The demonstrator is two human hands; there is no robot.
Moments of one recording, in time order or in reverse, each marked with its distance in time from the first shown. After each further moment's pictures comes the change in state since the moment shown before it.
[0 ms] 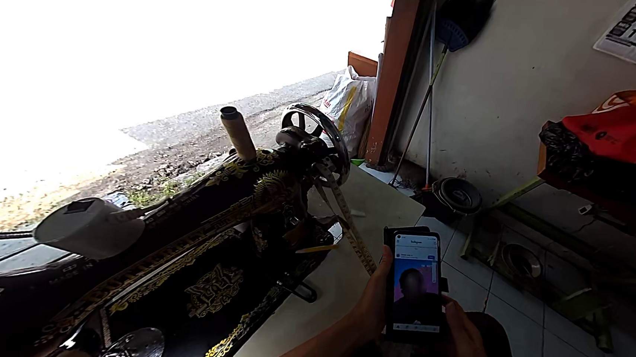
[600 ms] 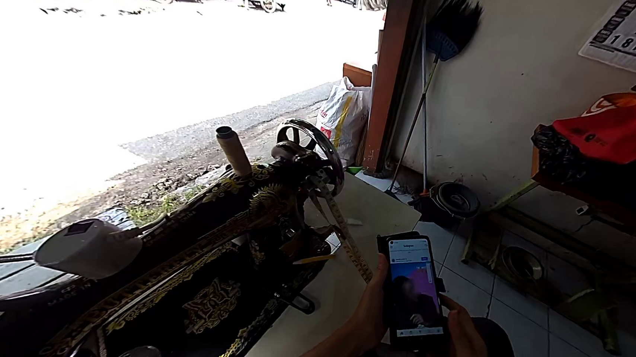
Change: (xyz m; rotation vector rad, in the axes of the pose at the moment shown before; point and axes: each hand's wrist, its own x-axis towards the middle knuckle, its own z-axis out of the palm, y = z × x) left_hand 0.003 0.000 0.001 -0.038 0.013 -0.025; right_hand -0.002 0.005 0.008 0.054 0.120 -0.133
